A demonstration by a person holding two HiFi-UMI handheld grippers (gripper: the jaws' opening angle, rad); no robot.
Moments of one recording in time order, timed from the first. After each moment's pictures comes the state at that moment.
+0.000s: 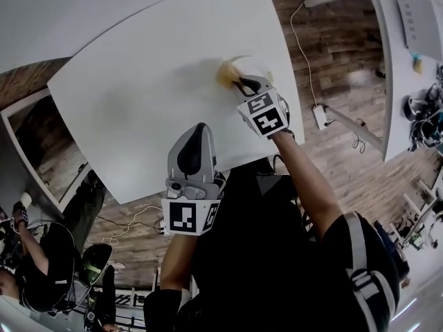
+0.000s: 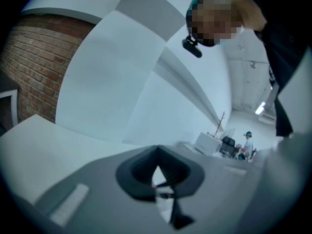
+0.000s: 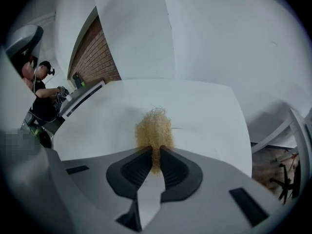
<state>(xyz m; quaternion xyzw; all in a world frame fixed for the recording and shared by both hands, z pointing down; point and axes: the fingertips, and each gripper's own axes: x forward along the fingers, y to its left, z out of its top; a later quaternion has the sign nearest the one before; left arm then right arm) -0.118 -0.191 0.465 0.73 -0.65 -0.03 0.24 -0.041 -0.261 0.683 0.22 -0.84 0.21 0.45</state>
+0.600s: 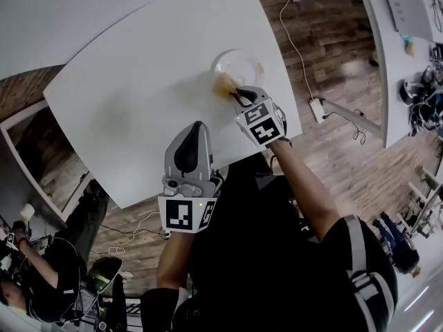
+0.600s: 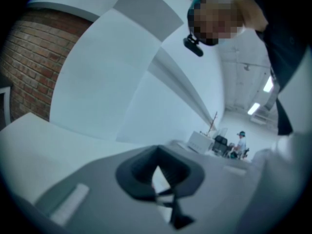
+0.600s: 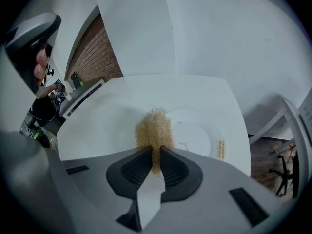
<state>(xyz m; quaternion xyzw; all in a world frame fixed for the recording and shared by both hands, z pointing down) -0.110 -0.180 0.465 0.75 -0.61 -0.03 0.24 -0.020 -0.216 0.681 0.23 -0.83 0.23 0.46</state>
